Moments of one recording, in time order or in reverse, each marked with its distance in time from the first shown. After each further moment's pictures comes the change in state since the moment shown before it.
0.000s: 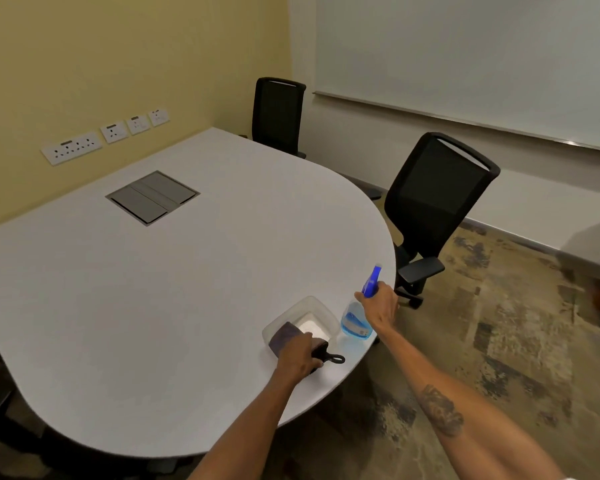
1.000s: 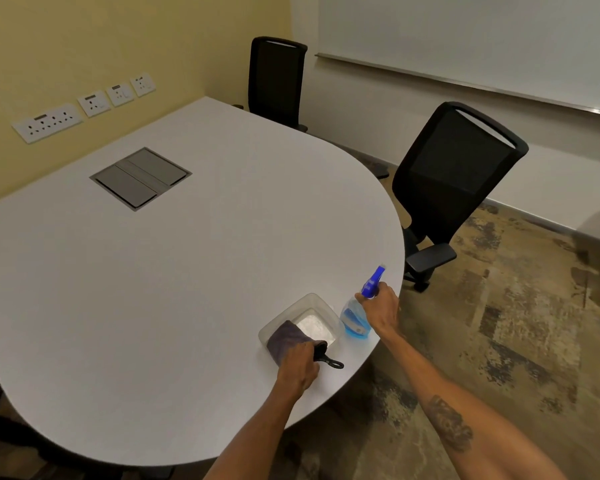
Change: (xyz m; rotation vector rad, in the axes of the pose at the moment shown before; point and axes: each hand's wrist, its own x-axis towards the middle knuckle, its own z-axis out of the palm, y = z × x) left_hand 0.049 -0.017 0.035 -0.030 0.002 -0.081; right_hand 0.049 0.034 0.043 -0.048 -0.107 0.026
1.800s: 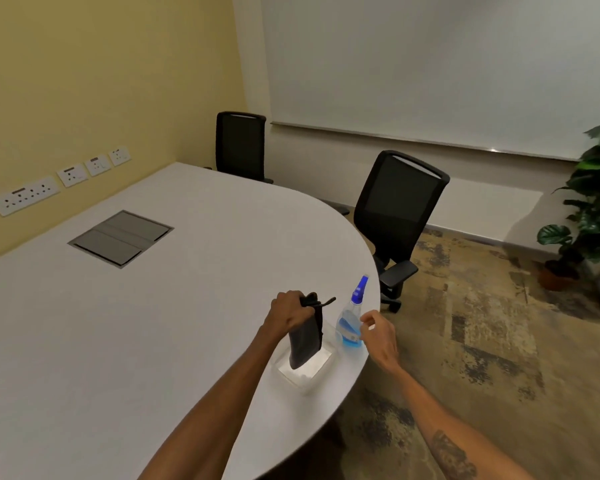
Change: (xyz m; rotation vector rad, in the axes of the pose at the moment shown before) left_hand -0.062 0.040 -0.183 -0.059 0.102 0.229; right_hand -0.136 -0.021 -0.025 0.058 0.119 -0.046
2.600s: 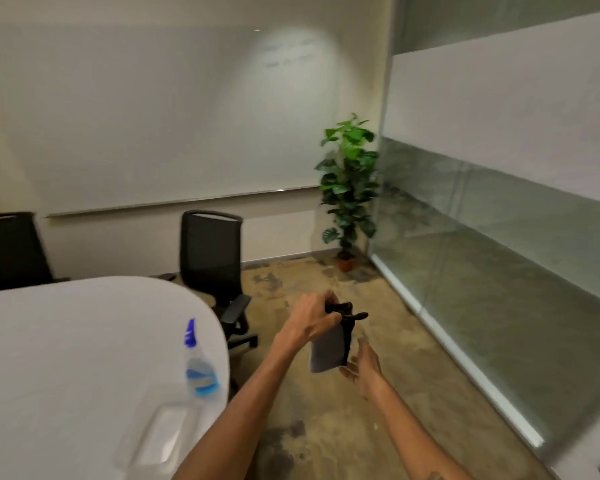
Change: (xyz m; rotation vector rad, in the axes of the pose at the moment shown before) left_hand -0.203 0.287 0.125 0.105 -0.275 0.923; right_hand -0.207 0.080 -0.251 1.089 0.543 0.620
